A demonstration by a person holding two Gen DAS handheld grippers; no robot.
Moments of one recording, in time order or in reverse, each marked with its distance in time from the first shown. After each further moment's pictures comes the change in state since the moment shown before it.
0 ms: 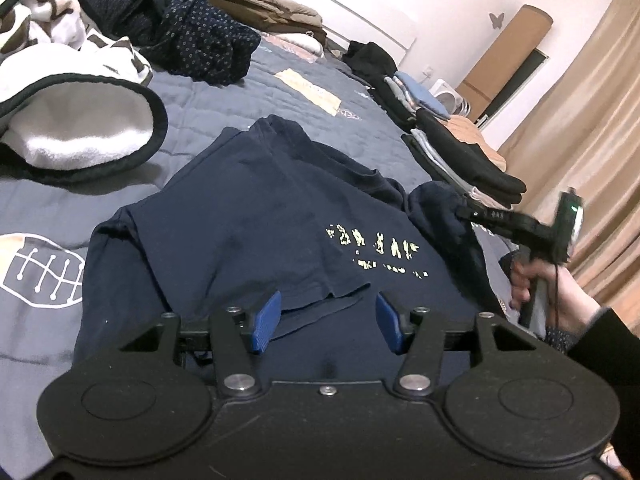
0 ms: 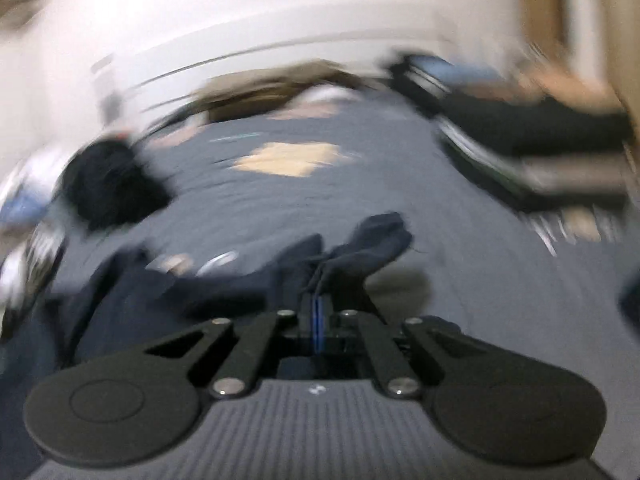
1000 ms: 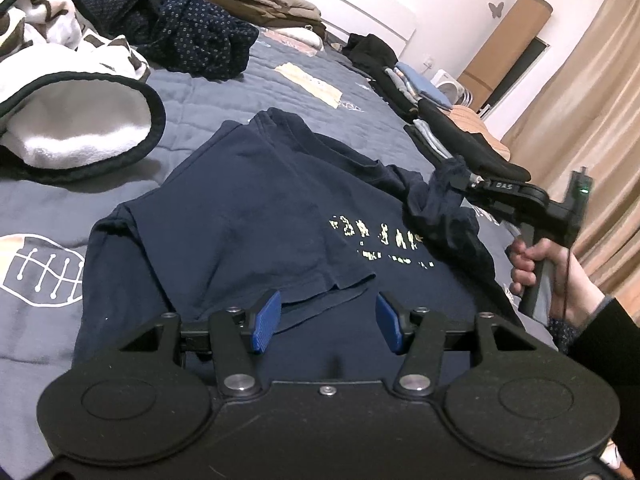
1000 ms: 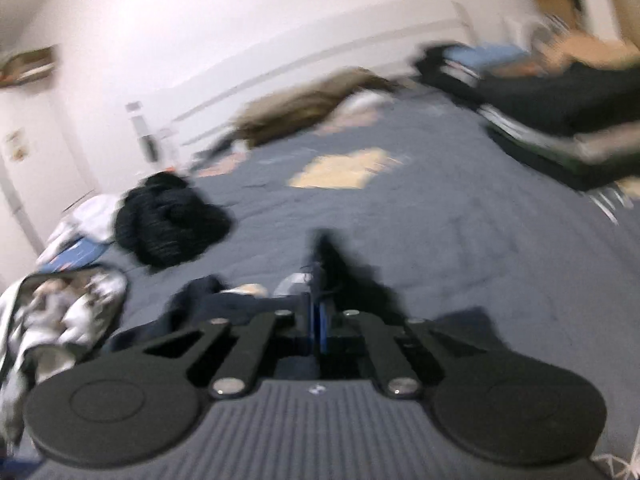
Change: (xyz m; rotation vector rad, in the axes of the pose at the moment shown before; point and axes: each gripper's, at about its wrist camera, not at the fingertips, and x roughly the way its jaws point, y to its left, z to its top) left arm 0.003 -0.003 -0.003 0.026 0.017 0.015; right arm 0.005 0.014 0.007 0.182 -0.073 0.174
